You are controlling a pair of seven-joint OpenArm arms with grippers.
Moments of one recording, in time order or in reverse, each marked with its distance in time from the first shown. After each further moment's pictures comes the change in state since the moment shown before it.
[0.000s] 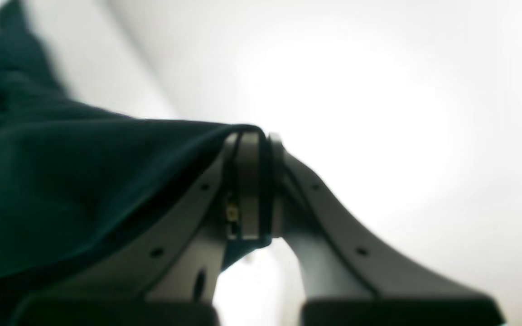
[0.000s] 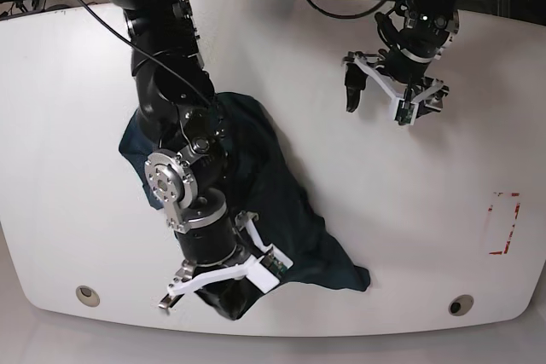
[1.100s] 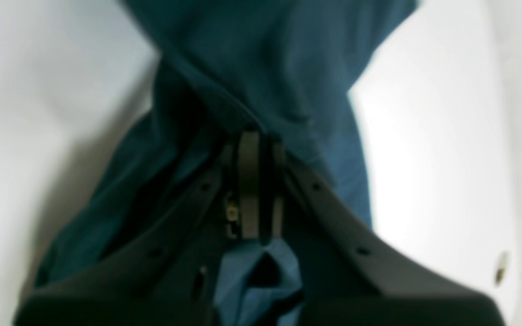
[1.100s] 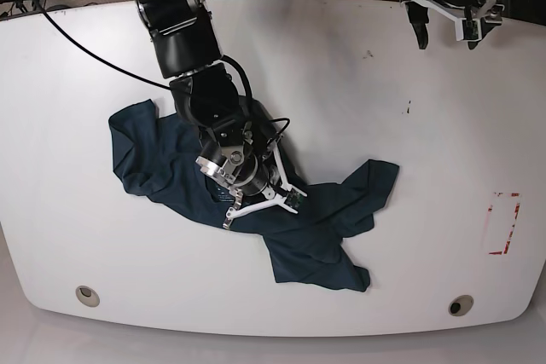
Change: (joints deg) left arm 26.7 4.3 -20.6 0.2 0.0 1.8 -20.8; right arm -7.0 -2.7 -0.1 -38.5 10.7 -0.9 9.9
